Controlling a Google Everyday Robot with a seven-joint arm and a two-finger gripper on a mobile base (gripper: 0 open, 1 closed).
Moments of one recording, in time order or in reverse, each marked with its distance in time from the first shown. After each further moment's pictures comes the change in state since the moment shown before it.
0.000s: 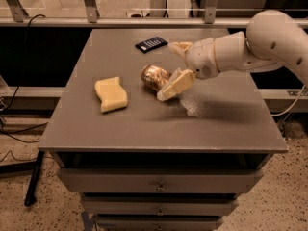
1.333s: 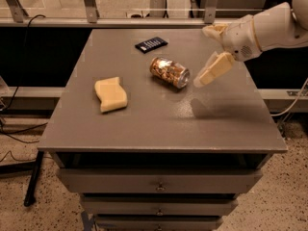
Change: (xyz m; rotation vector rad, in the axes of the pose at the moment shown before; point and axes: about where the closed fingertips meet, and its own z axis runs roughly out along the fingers) arm 0.009 -0.035 -0.087 0.068 0.167 -0.046
